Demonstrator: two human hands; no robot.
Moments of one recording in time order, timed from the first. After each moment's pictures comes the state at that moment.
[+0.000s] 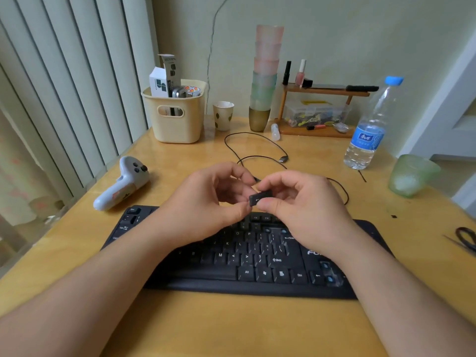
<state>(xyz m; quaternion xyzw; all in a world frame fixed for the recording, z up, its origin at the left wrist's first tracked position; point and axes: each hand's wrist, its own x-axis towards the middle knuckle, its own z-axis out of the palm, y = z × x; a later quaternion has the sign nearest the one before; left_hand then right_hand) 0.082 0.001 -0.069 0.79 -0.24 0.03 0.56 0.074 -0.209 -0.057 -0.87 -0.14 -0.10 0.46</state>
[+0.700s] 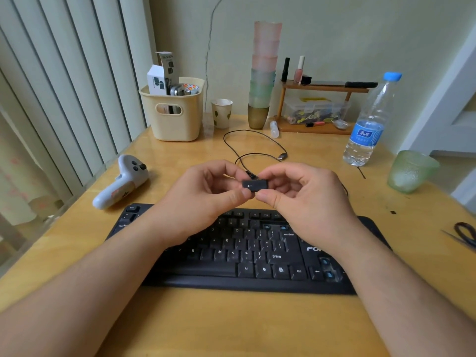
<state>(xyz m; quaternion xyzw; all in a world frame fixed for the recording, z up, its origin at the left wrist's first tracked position) 0.078 0.001 -0.064 0.75 -0.18 0.00 0.64 0.073 -0.210 -0.057 -0.84 -0.20 -0.17 0.48</state>
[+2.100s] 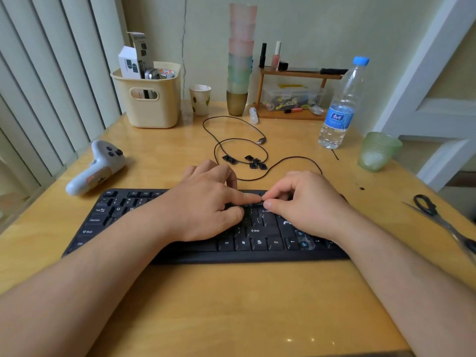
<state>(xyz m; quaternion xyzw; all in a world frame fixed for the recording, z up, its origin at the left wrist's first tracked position) 0.071 -0.022 -0.072 0.95 -0.31 0.01 0.08 0.059 -0.249 -0.072 -0.95 -0.08 -0.06 0.29</state>
